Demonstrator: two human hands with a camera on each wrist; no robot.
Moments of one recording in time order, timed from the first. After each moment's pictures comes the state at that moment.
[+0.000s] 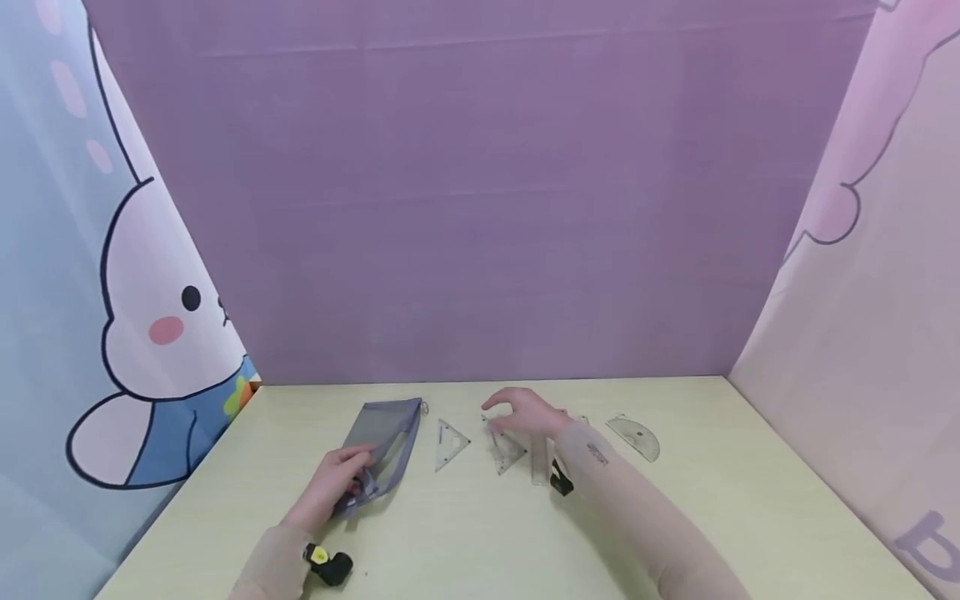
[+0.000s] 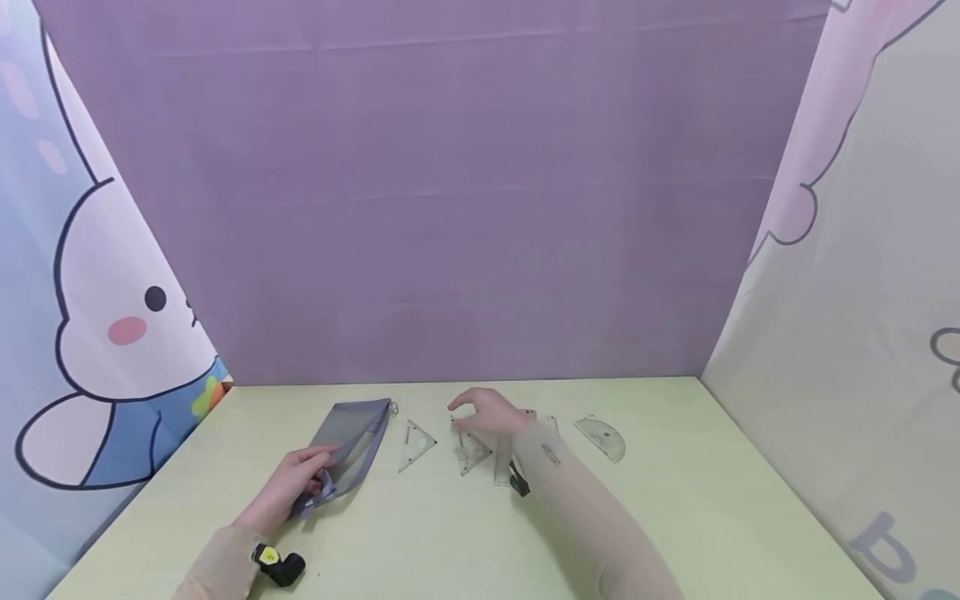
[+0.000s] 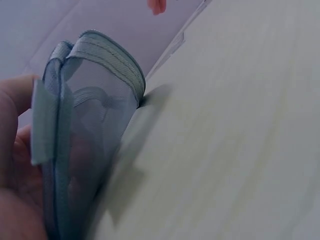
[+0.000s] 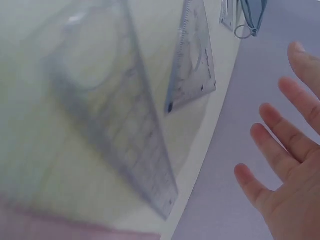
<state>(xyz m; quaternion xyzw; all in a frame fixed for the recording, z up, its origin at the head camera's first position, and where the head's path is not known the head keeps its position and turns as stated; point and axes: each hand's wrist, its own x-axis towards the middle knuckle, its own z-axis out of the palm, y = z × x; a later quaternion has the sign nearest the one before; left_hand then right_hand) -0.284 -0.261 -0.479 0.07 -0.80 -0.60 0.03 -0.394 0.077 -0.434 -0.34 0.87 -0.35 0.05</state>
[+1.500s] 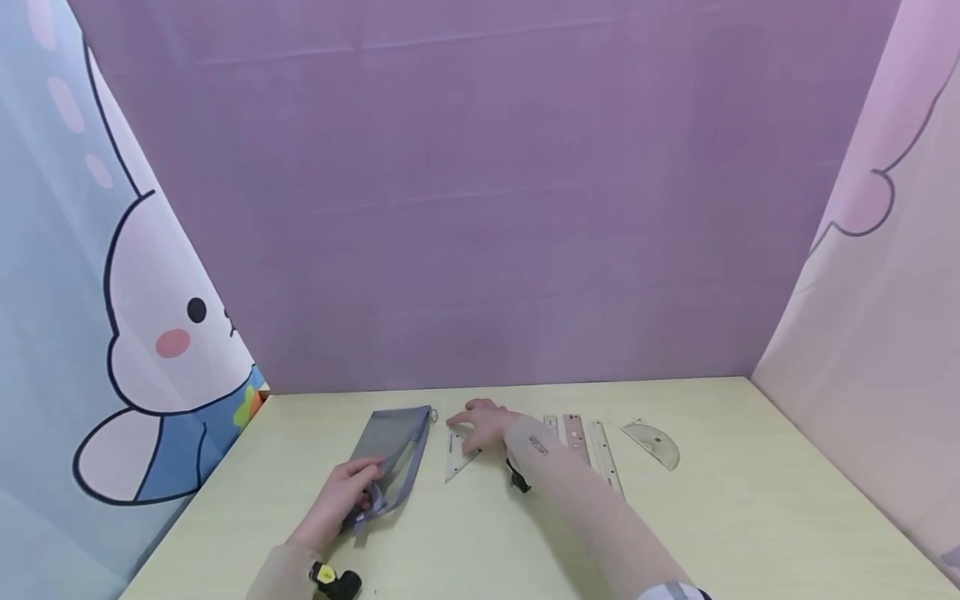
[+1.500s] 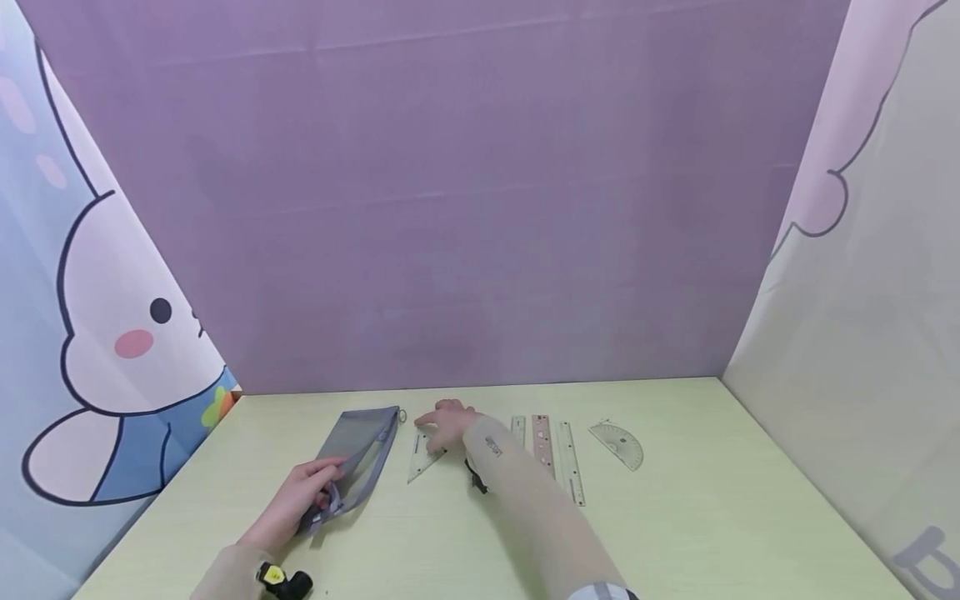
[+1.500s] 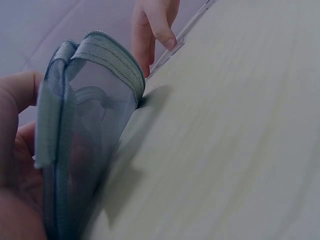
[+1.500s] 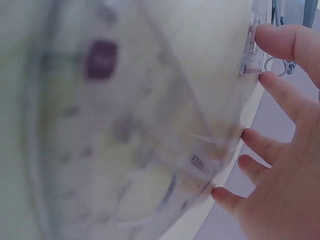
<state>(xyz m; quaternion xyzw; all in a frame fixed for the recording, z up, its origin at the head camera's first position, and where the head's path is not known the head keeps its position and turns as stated) -0.281 -0.258 -0.475 0.08 -0.80 -0.60 0.02 -0.416 -0.004 -0.450 -0.30 0.93 -0.16 0.14</state>
